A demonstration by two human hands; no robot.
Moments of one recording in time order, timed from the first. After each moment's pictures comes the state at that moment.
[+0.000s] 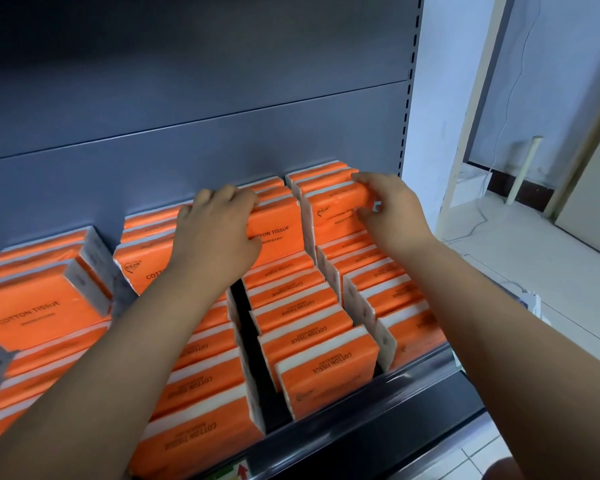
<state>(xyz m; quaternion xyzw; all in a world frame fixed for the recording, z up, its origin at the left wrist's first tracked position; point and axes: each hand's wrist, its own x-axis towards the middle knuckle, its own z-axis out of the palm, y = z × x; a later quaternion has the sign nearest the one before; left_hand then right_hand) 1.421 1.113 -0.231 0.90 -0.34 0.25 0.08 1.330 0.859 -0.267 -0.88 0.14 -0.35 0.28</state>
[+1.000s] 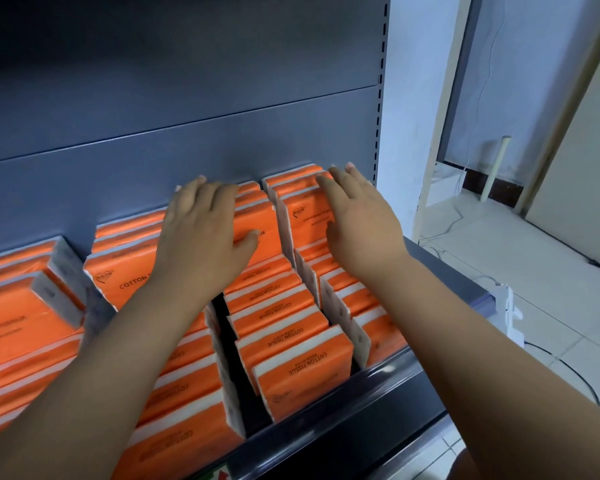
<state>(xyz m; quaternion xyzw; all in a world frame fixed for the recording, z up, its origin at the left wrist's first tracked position) 1.408 1.105 -0.231 0.89 -0.36 0.27 0.10 1.306 0.895 -0.254 -0.94 0.14 -0.31 0.06</state>
